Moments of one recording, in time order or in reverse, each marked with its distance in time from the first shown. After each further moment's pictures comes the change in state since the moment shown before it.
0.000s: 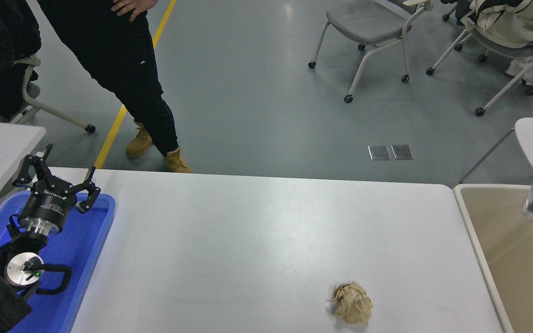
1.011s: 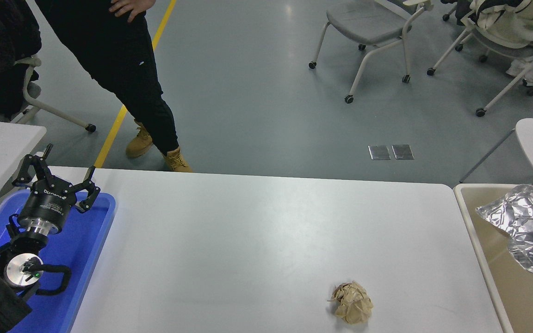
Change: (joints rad) left arm 0.000 0.000 0.000 0.000 0.000 0.000 0.000; right arm -0.245 0.592 -0.011 -0.537 0.394 -0.504 -0.030
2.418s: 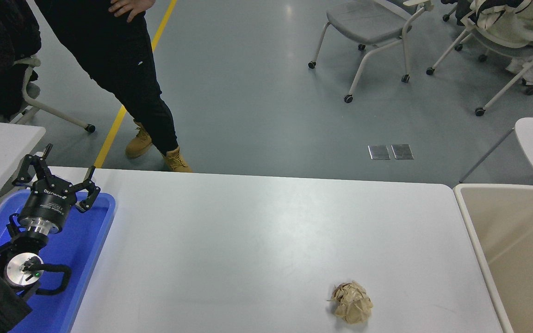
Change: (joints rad) left arm 0.000 0.000 0.000 0.000 0.000 0.001 0.000; right arm 0.005 -0.166 0.023 0.265 0.172 -0.119 -0.032
